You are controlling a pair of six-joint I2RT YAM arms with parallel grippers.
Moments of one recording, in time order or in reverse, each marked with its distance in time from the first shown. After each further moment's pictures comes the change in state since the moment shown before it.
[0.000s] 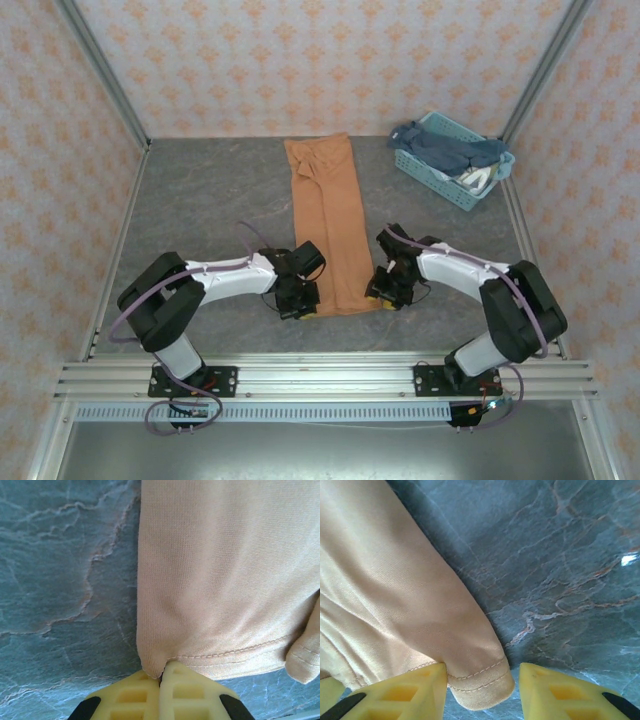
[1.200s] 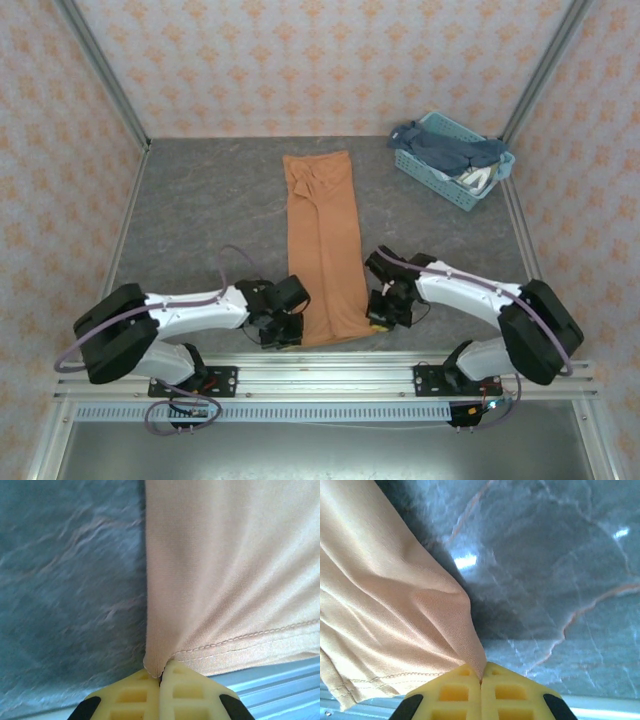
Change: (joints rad) left arm -0.149 -0.304 -0.282 0.024 -0.005 -0.037; right arm 0.200 -0.154 -0.071 -0.124 -0.004 0.108
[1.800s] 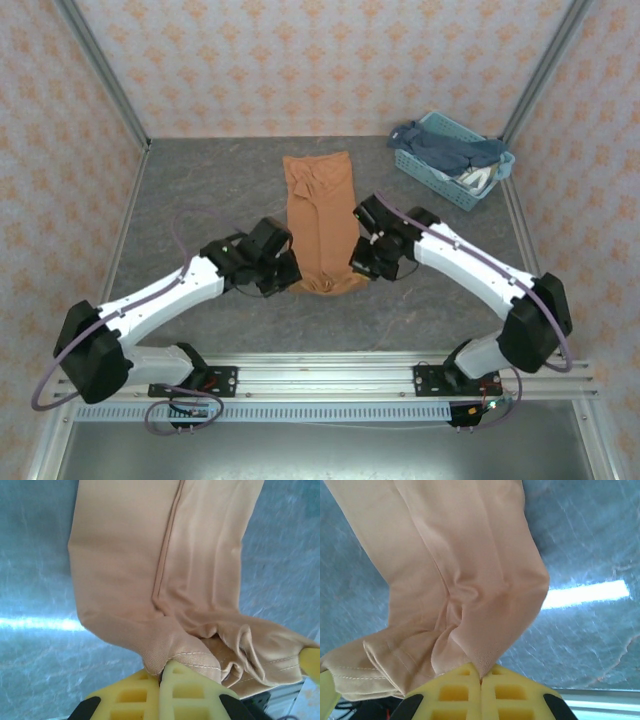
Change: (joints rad) left arm 0.279 -0.066 0.343 -0.120 -0.095 0.003; right arm -0.039 0.125 0.521 -0.187 0.136 0.055
